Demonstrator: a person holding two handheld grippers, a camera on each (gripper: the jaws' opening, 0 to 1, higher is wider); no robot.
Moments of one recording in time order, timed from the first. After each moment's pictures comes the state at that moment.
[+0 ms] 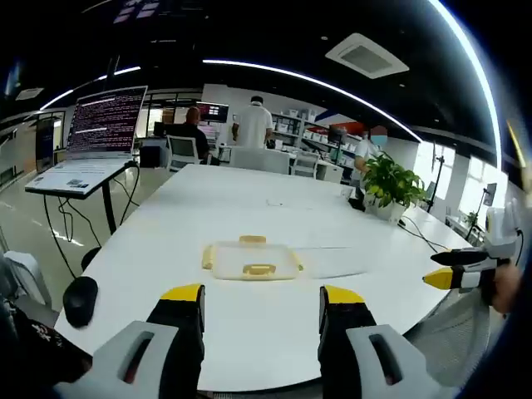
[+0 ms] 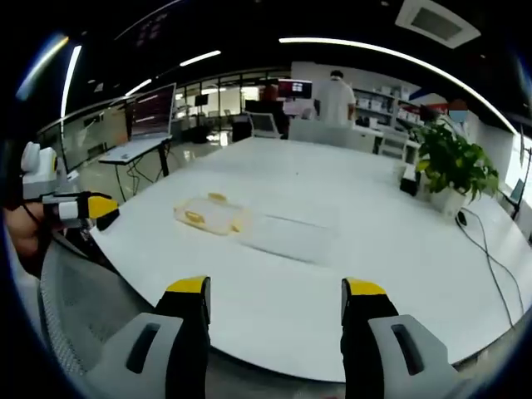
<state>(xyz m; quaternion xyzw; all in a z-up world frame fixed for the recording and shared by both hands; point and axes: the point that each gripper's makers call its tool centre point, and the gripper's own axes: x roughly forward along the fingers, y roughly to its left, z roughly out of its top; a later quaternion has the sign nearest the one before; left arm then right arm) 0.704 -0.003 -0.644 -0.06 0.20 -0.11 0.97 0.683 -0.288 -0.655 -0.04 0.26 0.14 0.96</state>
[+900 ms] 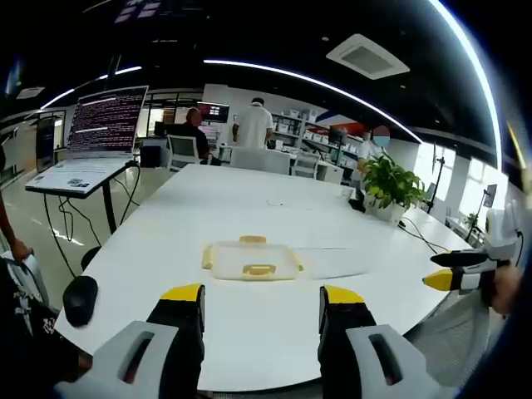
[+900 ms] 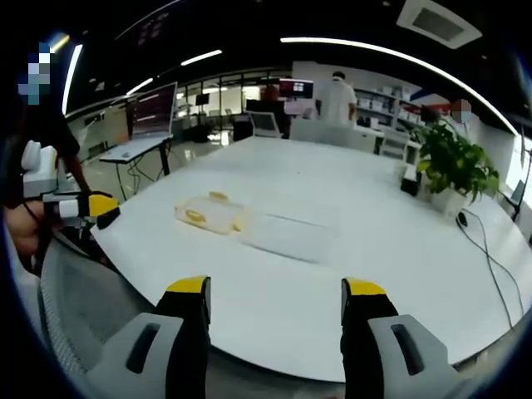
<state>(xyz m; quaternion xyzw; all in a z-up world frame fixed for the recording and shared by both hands) 0.704 -0.003 -0.644 -0.06 0.20 -0.11 0.97 0.683 -0.288 -0.656 -0.05 0.26 0.14 0.96</state>
